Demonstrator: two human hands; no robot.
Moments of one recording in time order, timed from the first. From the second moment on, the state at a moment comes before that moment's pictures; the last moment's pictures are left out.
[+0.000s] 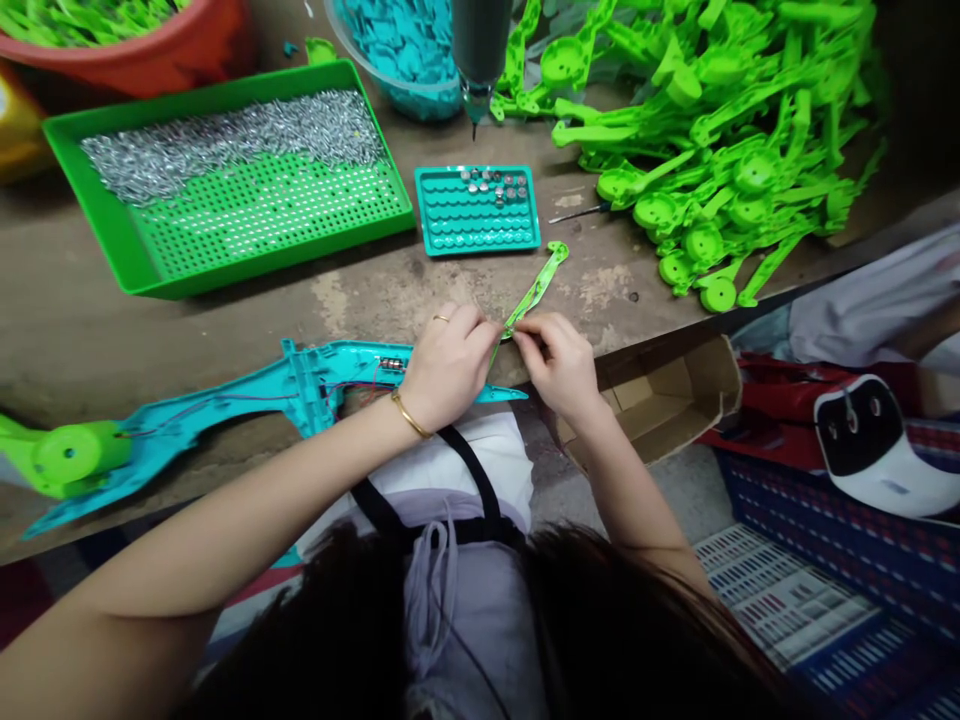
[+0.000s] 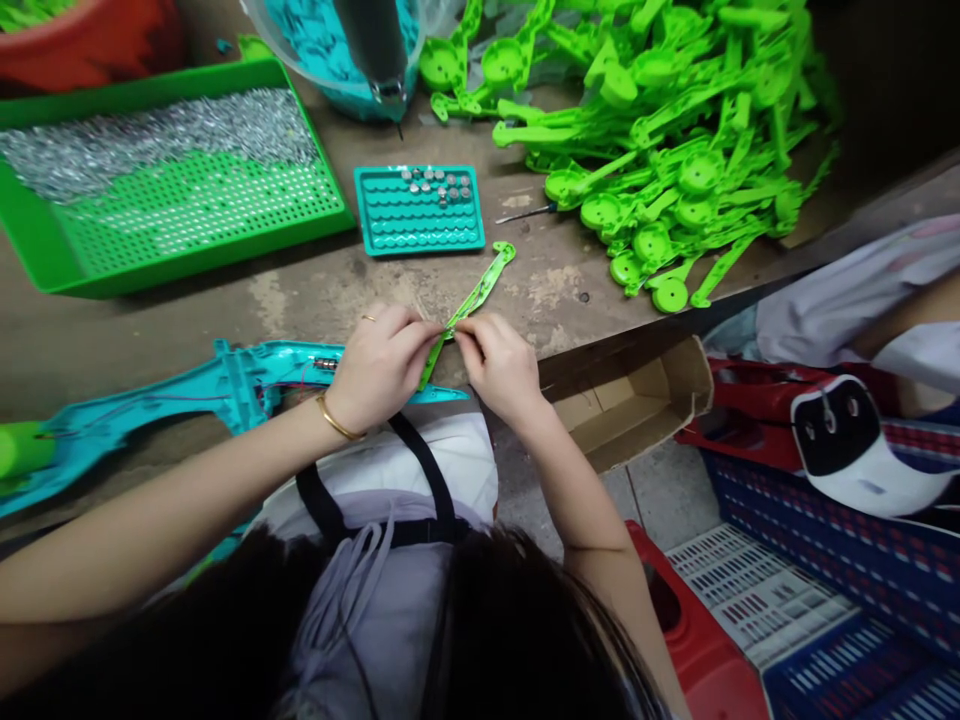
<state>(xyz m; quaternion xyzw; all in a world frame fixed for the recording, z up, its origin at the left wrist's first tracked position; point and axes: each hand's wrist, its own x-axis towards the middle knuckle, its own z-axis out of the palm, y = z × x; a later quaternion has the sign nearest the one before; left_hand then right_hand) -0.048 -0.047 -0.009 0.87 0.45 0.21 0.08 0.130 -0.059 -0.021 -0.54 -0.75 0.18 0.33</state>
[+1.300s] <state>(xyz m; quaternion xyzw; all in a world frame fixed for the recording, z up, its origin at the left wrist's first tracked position) -0.048 -0.044 -0.011 0.82 0.47 0.24 0.20 0.137 -0.047 -0.016 -0.56 -0.78 0.17 0.24</state>
